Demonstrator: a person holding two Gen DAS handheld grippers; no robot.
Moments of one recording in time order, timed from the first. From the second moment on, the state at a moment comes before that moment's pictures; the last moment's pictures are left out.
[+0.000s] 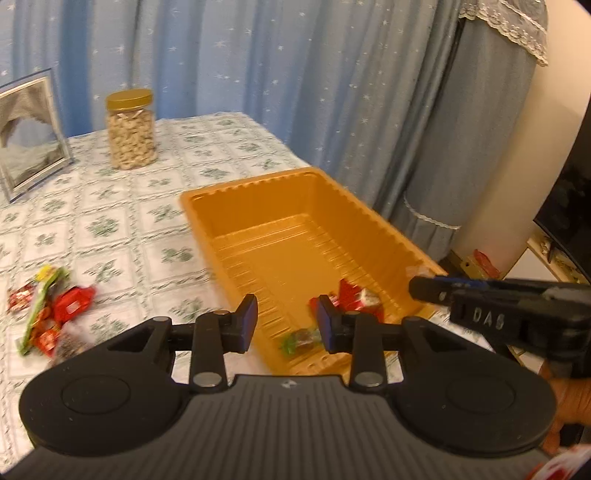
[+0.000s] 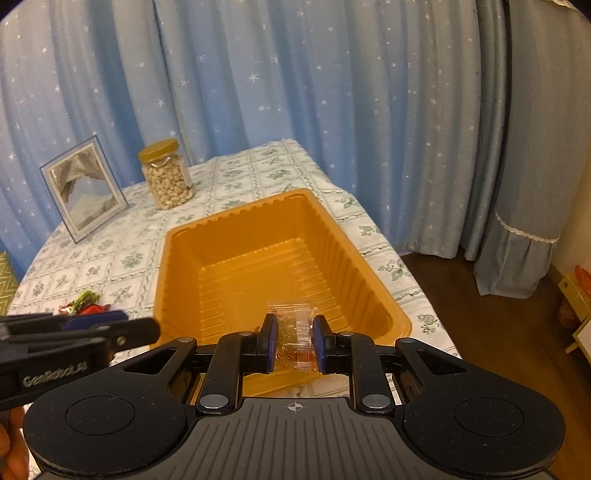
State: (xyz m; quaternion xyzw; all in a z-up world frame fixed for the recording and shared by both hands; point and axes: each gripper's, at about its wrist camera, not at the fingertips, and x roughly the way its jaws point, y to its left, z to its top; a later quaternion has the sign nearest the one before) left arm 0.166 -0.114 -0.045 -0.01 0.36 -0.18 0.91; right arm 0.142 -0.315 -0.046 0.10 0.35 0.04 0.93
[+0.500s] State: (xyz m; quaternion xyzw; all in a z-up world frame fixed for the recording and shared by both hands) left arm 0.138 -0.062 -0.044 -0.03 0.37 -0.13 0.92; right arm 0.151 -0.301 -0.047 0.14 0.34 0.07 0.93
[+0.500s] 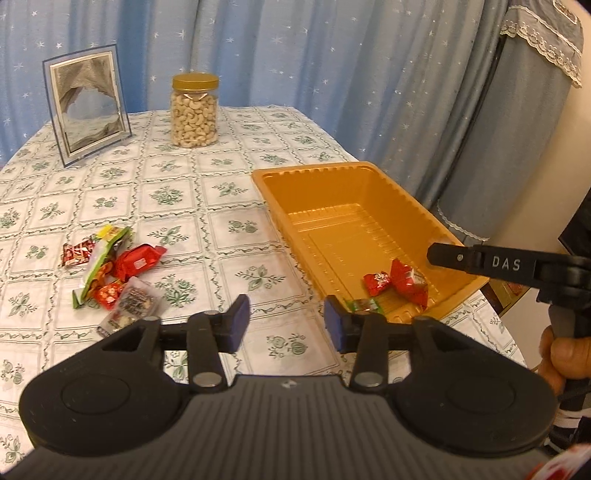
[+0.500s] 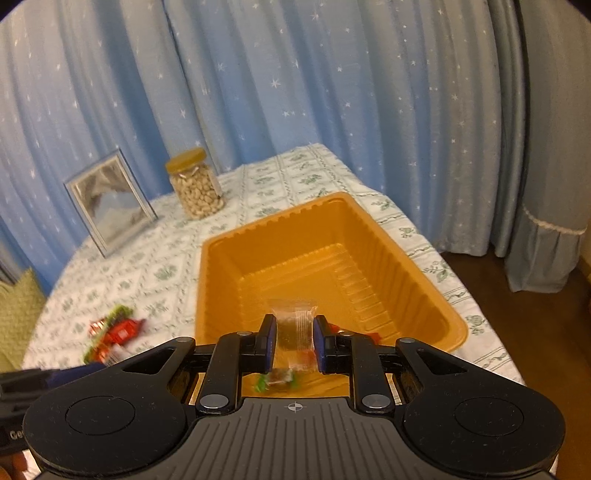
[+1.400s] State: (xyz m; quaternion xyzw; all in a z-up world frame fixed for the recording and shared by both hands) left arm 0.070 -0.011 -0.016 -0.05 0.35 -0.07 0.93; right arm 0.072 -0.262 -0.029 0.11 0.37 0.07 0.92
